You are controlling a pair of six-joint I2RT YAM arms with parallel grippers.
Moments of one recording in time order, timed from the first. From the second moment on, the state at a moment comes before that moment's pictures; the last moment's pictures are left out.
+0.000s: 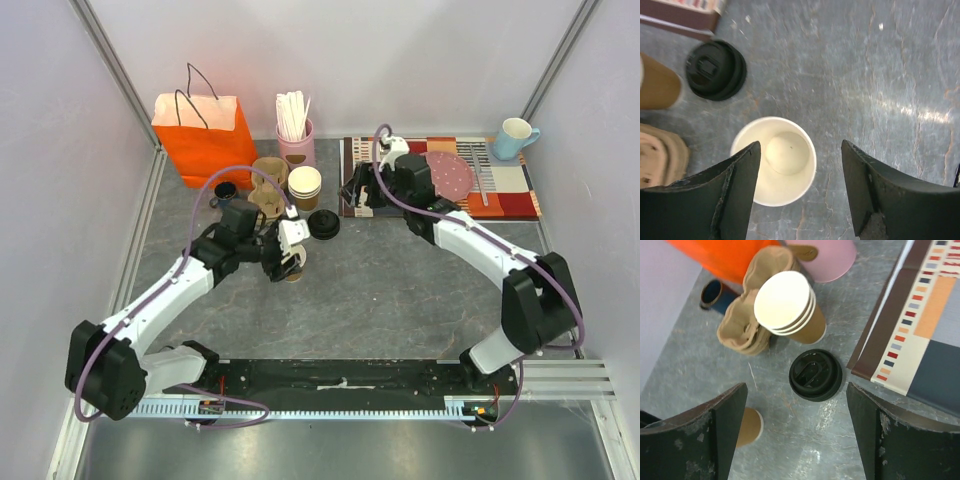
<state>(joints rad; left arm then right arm) -0.48 1.17 0.79 -0.37 0.55 0.63 0.47 1.54 1.10 0.09 -0.16 0.45</state>
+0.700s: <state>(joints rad) -0.12 1.23 1.10 -0.67 0.54 0.42 0.57 2.01 1.54 -0.28 -0.40 -0.35</state>
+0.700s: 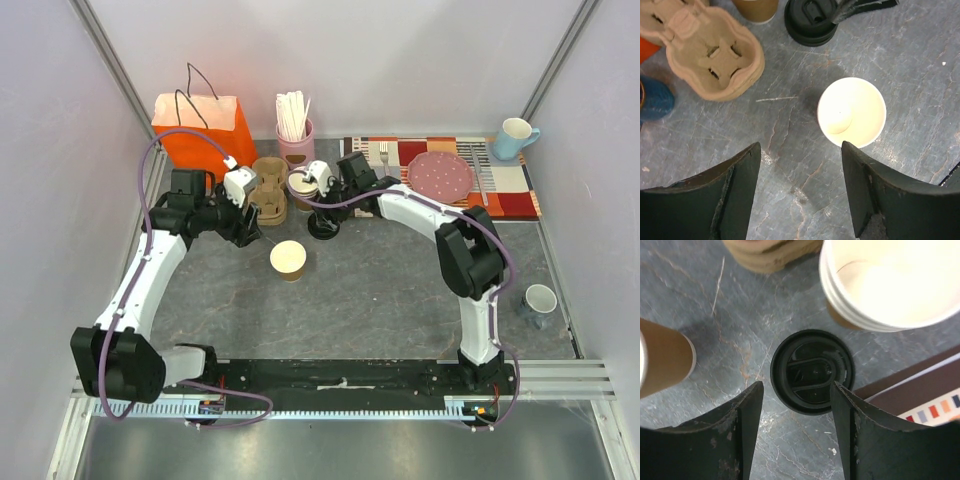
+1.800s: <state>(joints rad) -0.08 1.27 1.10 -0.70 0.56 0.40 0.62 2.14 1.68 -0.46 -0.39 -0.43</state>
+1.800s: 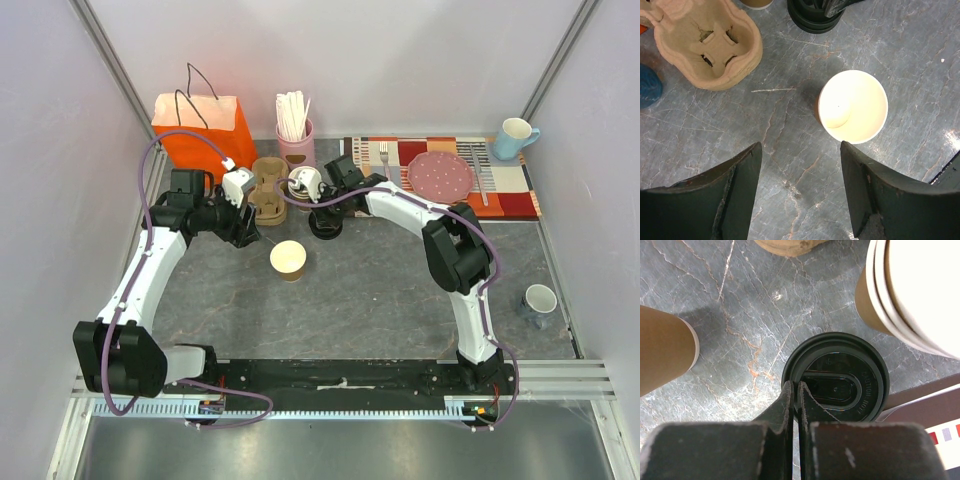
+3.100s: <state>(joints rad) -0.01 1.25 1.07 -0.71 0.50 0.40 0.94 1.89 1.66 -0.54 -0.35 -0.23</state>
